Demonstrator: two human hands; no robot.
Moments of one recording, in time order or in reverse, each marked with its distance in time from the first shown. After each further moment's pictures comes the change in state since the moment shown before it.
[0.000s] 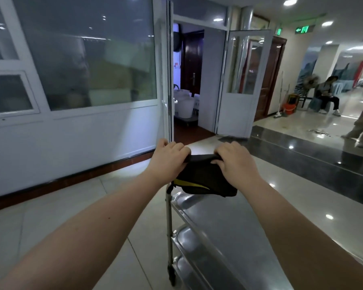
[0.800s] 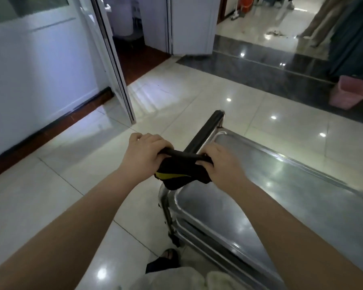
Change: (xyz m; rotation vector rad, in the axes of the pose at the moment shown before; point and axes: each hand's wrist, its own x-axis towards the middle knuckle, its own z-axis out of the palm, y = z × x) left_hand 0.139 -0.150 0.347 -0.605 -0.280 0.121; right_hand 0.109 0.028 0.315 0.376 -0.364 0.497
